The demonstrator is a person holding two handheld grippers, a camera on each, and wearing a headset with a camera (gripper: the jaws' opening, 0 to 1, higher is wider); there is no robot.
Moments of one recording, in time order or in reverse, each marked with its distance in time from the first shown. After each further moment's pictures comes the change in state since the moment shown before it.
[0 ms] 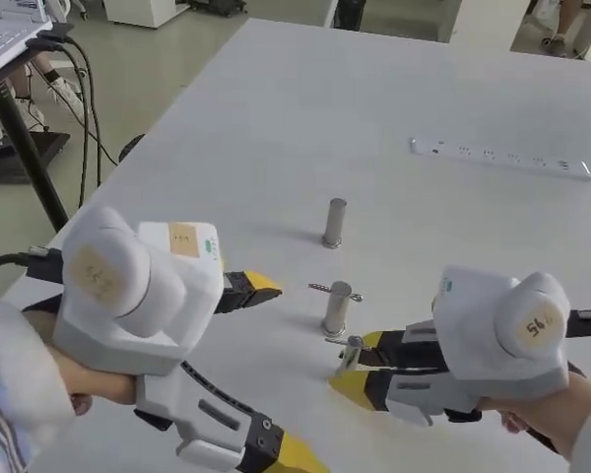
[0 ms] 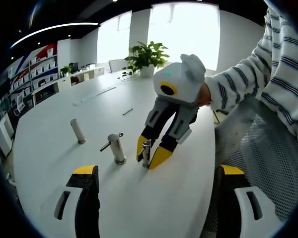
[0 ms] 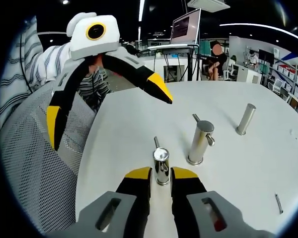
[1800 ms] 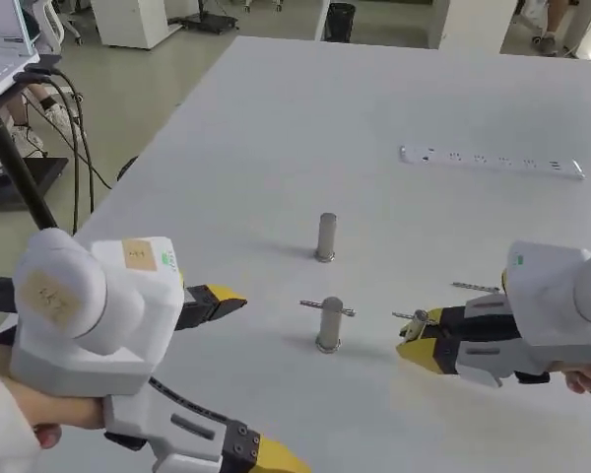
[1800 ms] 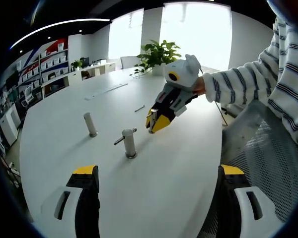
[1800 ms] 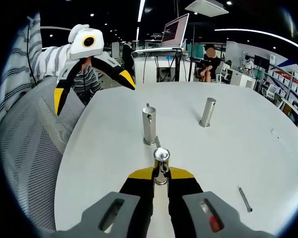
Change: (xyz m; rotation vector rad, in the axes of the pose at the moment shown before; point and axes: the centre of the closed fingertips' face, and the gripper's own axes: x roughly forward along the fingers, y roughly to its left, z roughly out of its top) left arm -0.012 0.014 0.000 -0.062 0.017 0.076; right arm -0.049 -0.065 -0.019 -0.042 -0.013 -0.061
